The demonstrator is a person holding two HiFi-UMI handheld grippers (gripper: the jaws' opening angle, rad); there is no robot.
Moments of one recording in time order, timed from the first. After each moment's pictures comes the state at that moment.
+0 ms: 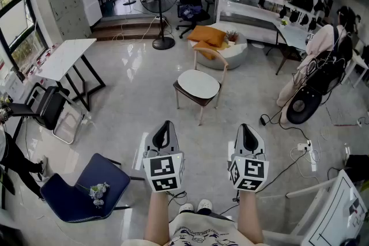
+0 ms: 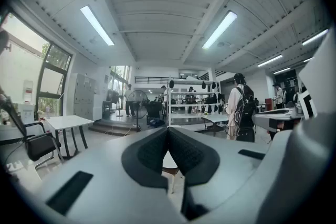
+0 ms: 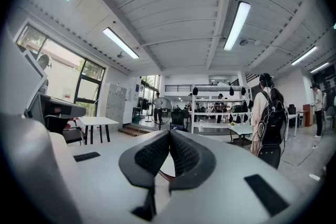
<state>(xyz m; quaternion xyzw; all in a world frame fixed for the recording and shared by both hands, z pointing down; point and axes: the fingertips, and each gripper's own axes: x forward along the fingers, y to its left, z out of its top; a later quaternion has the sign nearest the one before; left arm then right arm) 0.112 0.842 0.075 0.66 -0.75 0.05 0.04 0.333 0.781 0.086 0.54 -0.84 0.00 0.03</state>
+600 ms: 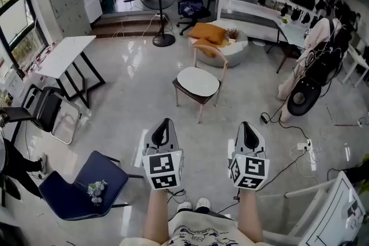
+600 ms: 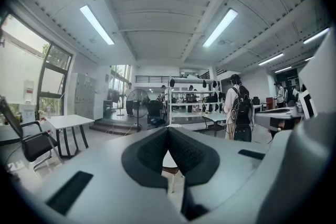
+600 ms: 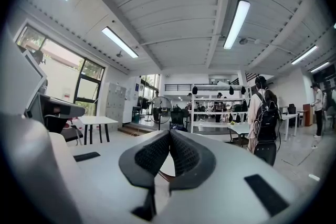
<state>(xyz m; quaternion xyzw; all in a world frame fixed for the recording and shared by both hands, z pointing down) 0.121 0.827 0.080 0.66 -0.75 0.05 0.04 0.345 0.764 0.090 0.54 -0.84 0.00 0.04</state>
